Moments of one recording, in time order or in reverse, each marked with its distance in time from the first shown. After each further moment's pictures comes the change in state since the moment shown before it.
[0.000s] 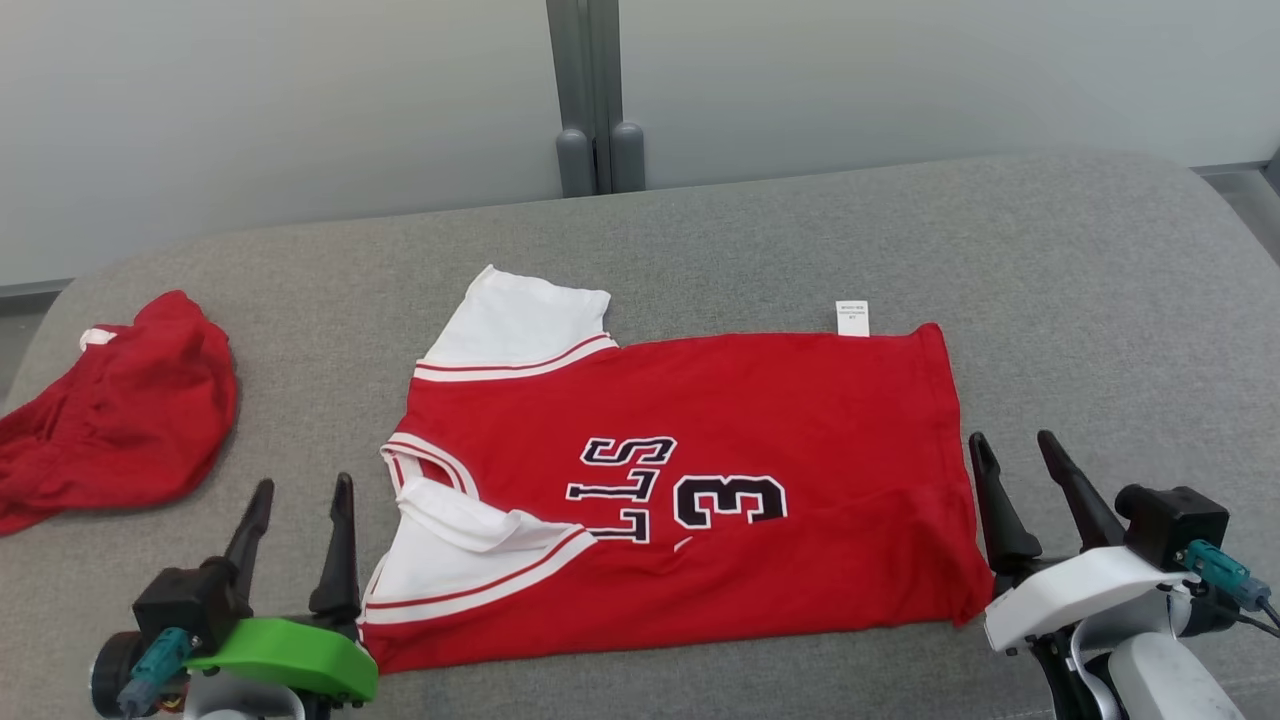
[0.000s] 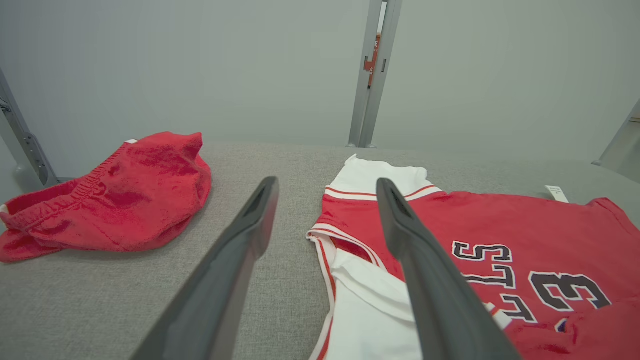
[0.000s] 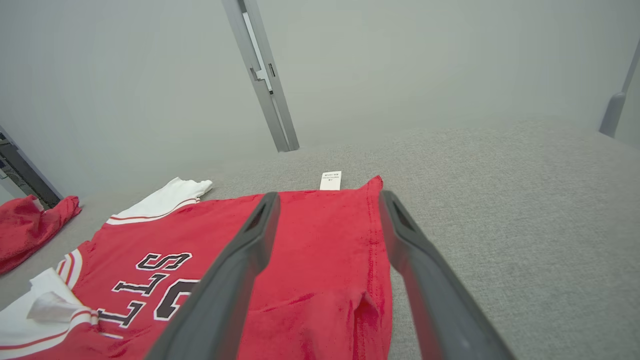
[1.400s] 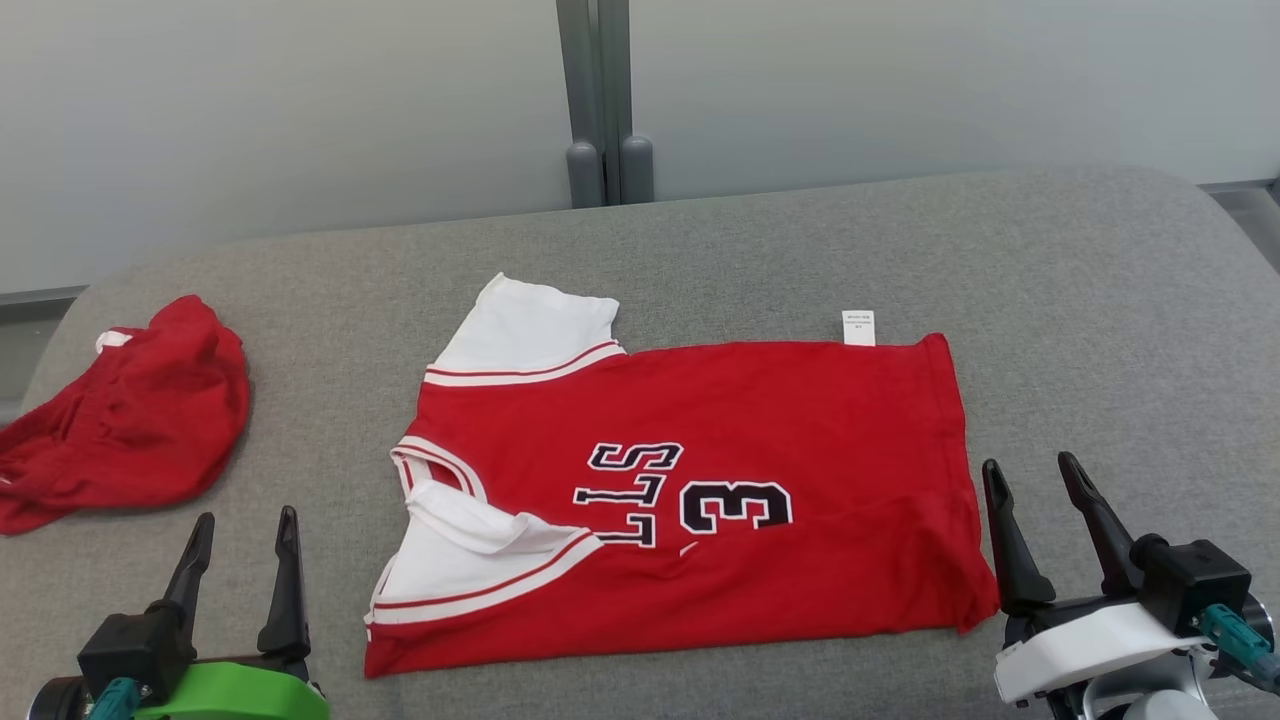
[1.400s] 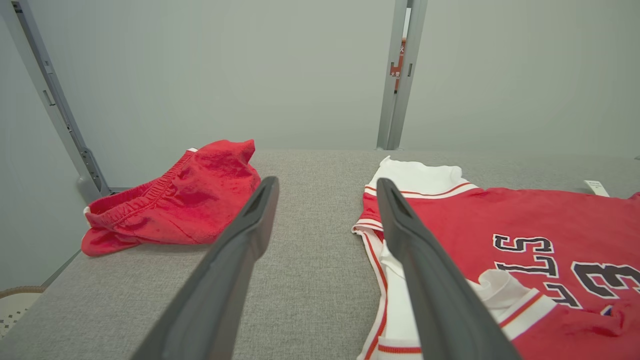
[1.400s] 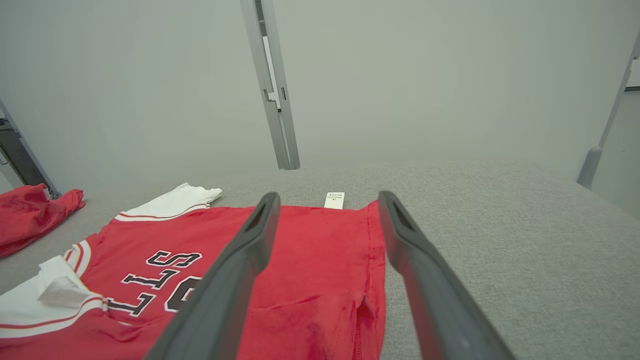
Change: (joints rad) left arm 0.082 -0.008 0.146 -0.068 0.118 -0.048 0.000; right arm 0.153 0.052 -0.080 -0.222 -0.185 0.000 -0.006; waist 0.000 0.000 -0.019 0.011
